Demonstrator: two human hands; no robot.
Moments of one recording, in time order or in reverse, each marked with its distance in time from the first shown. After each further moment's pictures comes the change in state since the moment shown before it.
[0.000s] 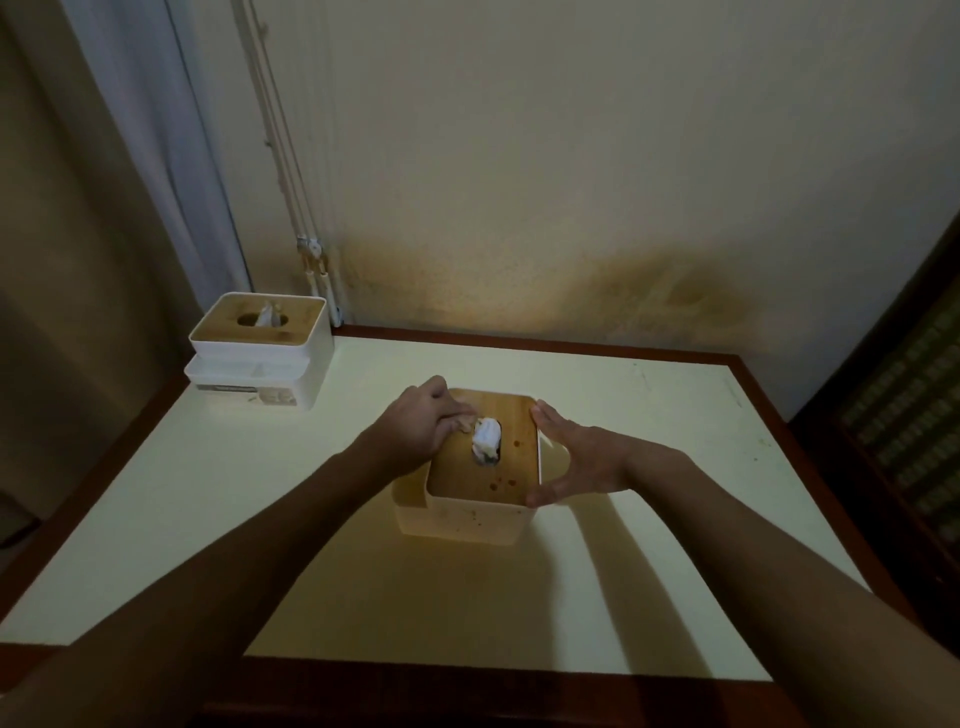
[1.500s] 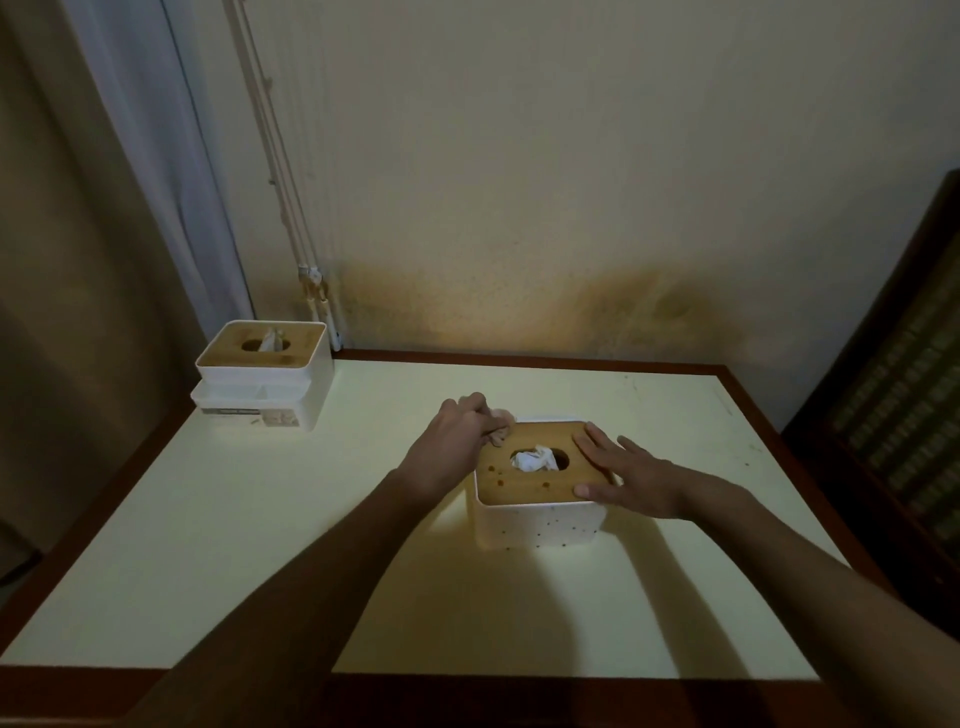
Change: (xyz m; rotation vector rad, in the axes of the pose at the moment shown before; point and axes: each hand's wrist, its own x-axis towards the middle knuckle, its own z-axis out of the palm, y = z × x) left_hand 0.015 0.046 0.014 0.001 -0.049 -0.109; right_hand -0.047 0.034 0.007 -0.022 0.017 0.139
